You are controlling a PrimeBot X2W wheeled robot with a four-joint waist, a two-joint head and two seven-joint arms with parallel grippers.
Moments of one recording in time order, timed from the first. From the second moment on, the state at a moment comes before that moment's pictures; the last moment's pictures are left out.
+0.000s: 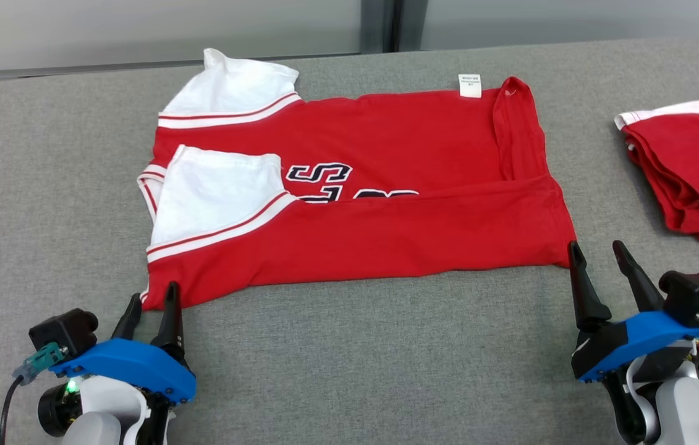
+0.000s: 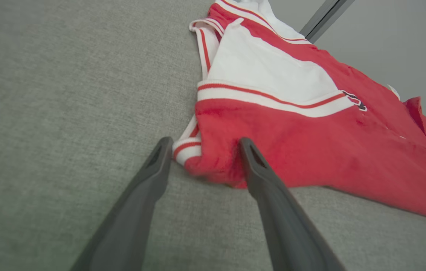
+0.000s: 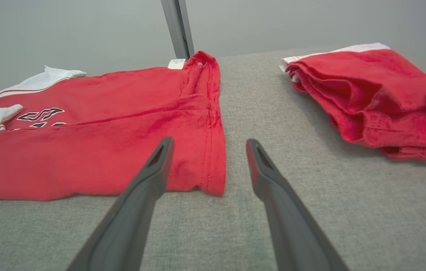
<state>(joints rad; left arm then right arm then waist) -0.16 0.15 -0.08 0.33 -0.58 -0.04 0.06 -0.21 -0.05 -0.10 0.23 0.17 0.13 -0.02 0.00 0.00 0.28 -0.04</state>
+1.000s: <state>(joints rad) -0.13 0.15 -0.11 0.20 -0.59 -0.09 -0.08 -0.43 -0.05 -0.08 0.71 0.29 0.13 -0.17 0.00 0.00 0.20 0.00</state>
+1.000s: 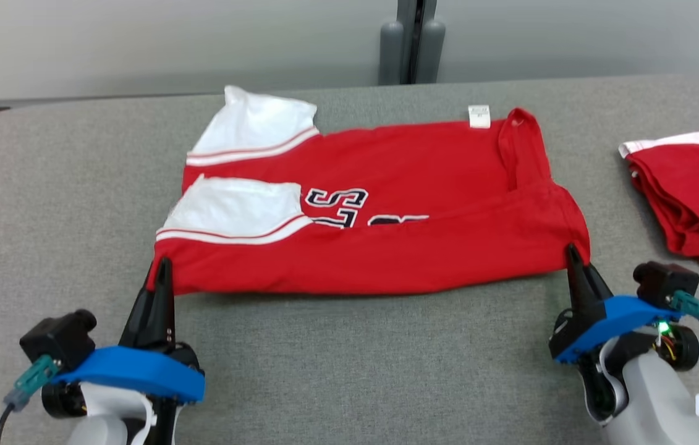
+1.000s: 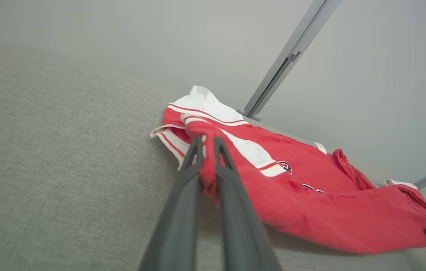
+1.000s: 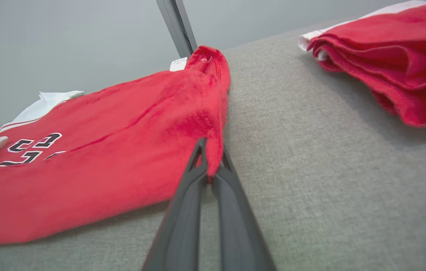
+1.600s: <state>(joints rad) 0.32 0.21 -0.16 -0.08 -0.61 -0.01 0.12 0.15 -0.05 -0.12 0.14 0.29 0.13 0.10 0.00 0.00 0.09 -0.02</state>
